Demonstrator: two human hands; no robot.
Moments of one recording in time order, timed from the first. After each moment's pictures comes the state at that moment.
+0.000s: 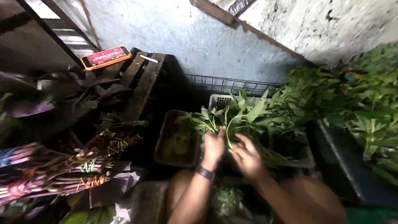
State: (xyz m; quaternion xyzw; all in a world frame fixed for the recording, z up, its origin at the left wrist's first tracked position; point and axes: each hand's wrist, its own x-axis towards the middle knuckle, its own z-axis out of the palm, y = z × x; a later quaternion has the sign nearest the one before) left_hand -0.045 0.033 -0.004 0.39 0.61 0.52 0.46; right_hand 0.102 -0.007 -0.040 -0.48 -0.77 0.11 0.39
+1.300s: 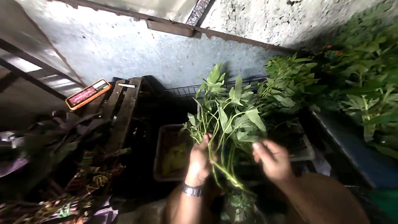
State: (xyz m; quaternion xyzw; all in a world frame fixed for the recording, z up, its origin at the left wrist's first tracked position) left_hand -0.049 0.024 0.010 0.21 0.37 0.56 0.71; right_hand 0.172 -0.005 0.007 -0.45 -0.58 0.35 0.58
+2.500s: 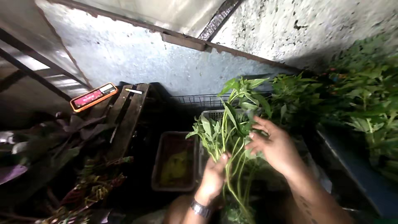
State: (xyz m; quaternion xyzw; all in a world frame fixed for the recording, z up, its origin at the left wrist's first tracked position) left_hand -0.029 0.016 -0.001 0.34 0.33 0.53 0.70; right_hand 0.153 0.060 0.105 -0.60 -0.52 0.44 0.41
